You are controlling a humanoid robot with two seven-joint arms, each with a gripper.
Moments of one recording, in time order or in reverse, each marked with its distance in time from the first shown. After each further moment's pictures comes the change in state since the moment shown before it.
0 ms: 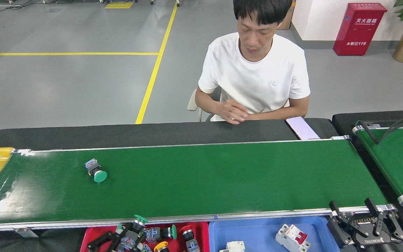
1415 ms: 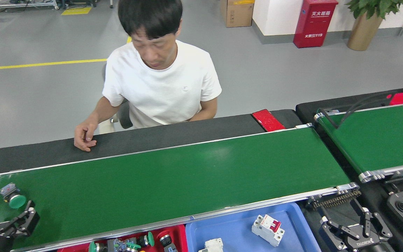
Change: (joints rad) left arm -0.375 0.200 0.477 0.692 0.408 0.163 -0.173; right arm -0.019 0.032 -0.002 0.069 -0.002 -0.231 0.000
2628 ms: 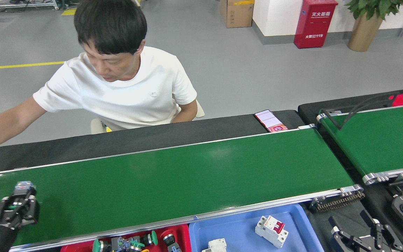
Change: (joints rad) left arm 0.219 -0.068 -0.104 -0.452 0.015 -0.202 0.074; right arm 0.058 0.014 -0.137 0.030 -0.013 -0.044 -0.020
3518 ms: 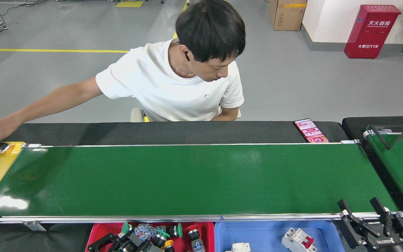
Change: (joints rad) left arm 0.136 -0.130 -0.283 -0.212 -0.316 -0.130 0.192; right arm -0.084 0.096 -0.026 -0.107 -0.090 0.079 0.132
